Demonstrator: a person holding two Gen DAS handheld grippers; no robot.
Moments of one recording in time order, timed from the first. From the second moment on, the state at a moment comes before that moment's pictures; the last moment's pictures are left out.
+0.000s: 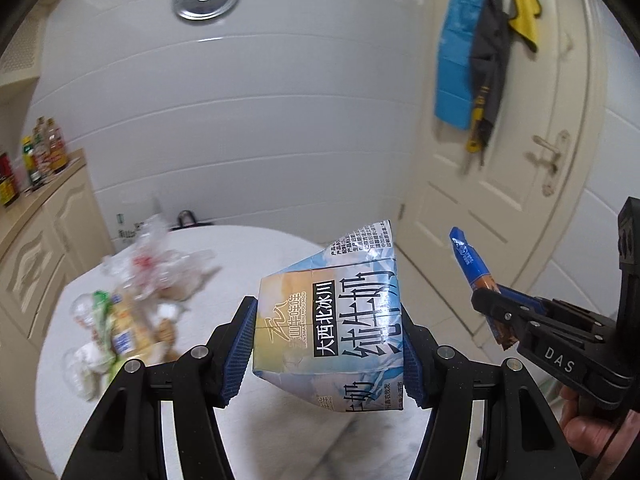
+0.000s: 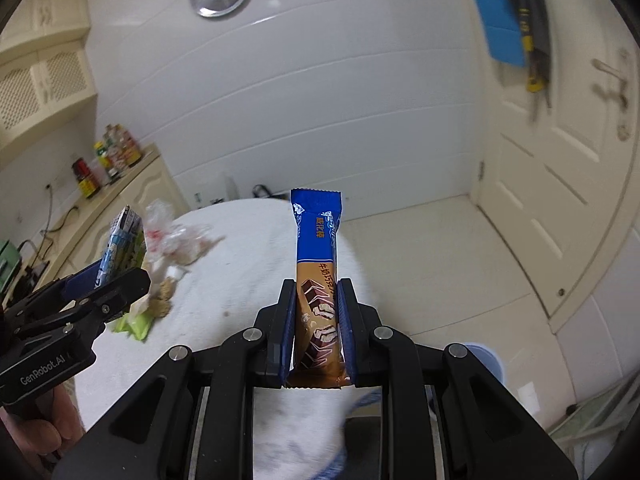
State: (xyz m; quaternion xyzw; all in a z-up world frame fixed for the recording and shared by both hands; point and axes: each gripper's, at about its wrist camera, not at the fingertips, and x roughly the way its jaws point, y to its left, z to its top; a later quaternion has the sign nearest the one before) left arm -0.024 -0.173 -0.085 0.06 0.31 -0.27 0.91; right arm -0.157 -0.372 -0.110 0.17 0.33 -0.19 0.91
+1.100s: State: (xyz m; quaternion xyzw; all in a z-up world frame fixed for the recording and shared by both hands) left arm 0.082 -0.490 -0.264 0.22 0.47 -0.38 0.76; right arm -0.260 -0.601 -0.285 0.36 0.41 -0.34 0.77
